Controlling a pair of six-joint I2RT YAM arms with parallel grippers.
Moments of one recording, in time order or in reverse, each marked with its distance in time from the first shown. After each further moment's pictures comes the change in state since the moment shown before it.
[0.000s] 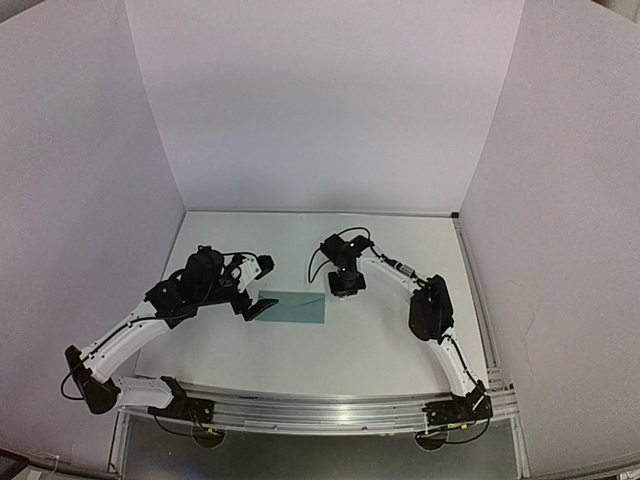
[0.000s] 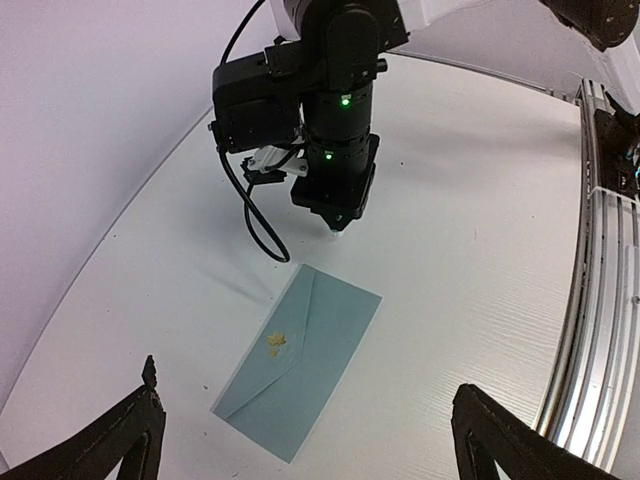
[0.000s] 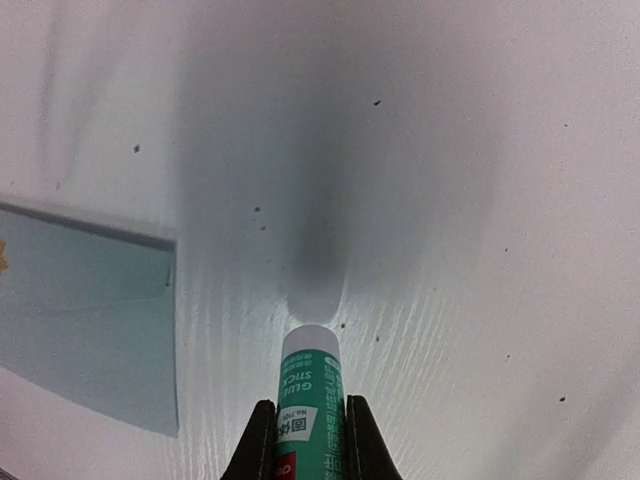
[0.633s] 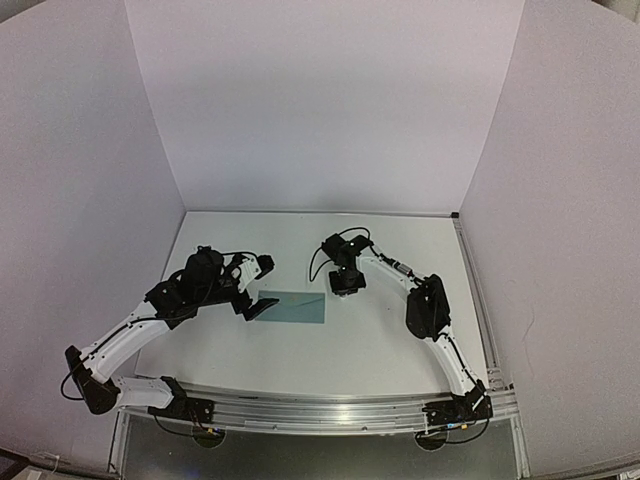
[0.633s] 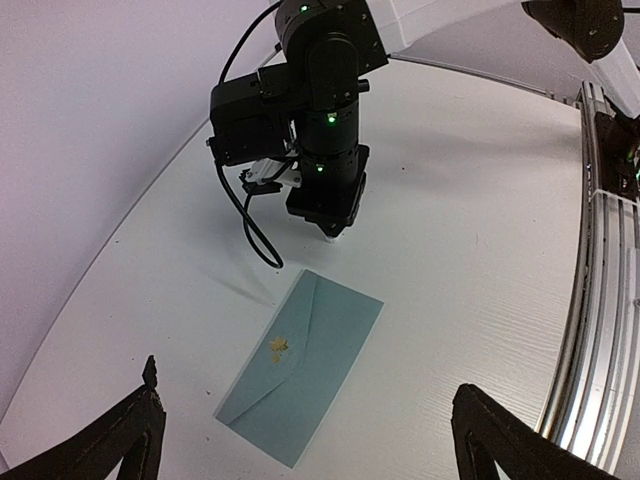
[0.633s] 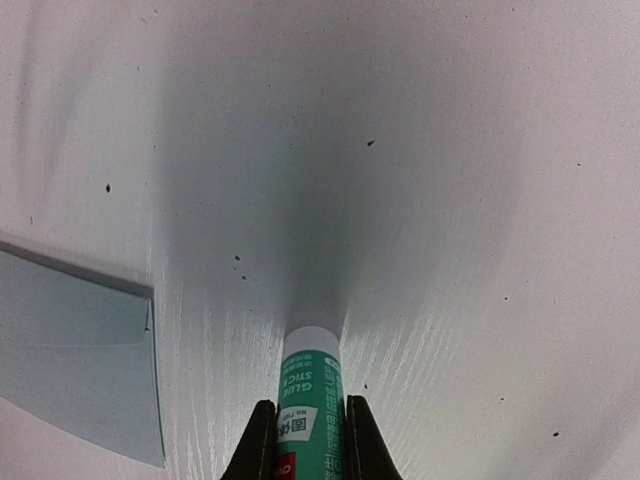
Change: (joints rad) left arm 0.002 -0.004 -0.009 0.021 0.000 0.004; right arm -0.025 0.072 0.054 0.003 -0.005 -0.036
